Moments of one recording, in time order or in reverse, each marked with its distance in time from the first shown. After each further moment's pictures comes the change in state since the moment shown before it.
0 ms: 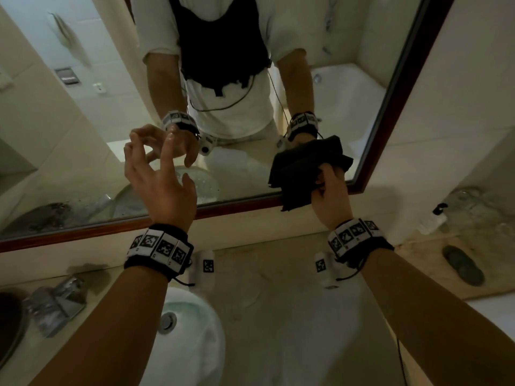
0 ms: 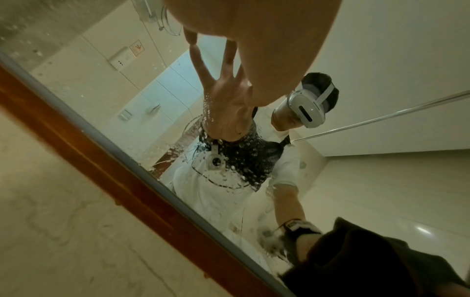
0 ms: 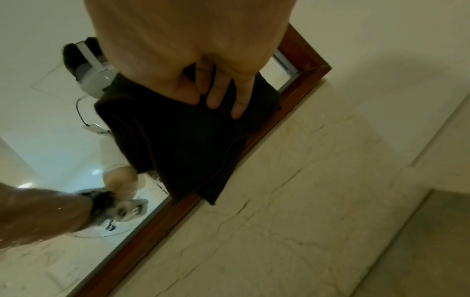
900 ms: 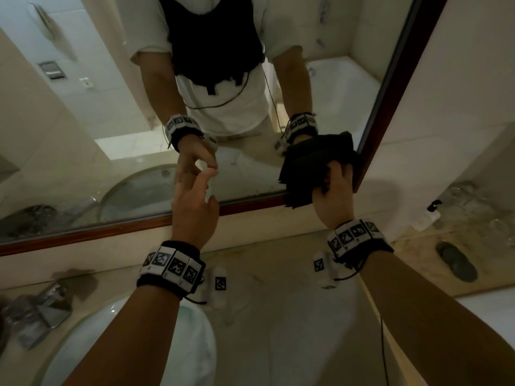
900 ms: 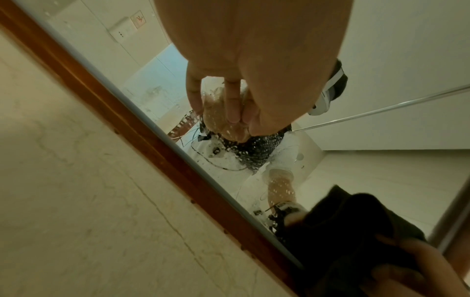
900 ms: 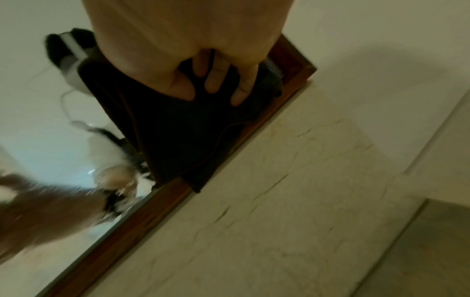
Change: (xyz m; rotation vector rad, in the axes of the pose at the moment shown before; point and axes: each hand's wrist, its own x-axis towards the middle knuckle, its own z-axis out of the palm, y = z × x) left_hand -0.037 0.027 0.035 -0.263 -0.434 -0.010; right_hand 0.003 0.018 -0.004 -0.057 0.174 0.005
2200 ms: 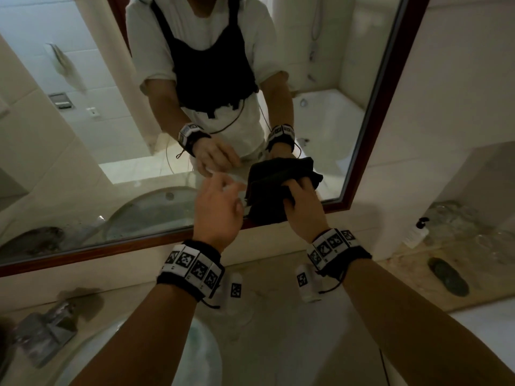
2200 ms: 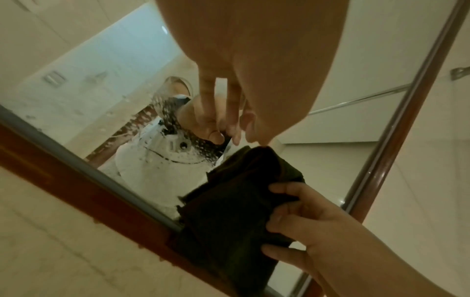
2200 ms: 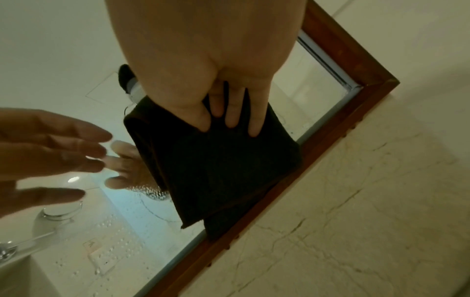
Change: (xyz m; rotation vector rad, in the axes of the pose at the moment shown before) left_hand 0.015 0.068 -0.029 0.218 0.015 0.256; right_hand 0.004 -0.060 0.012 -0.113 -0.253 -0.132
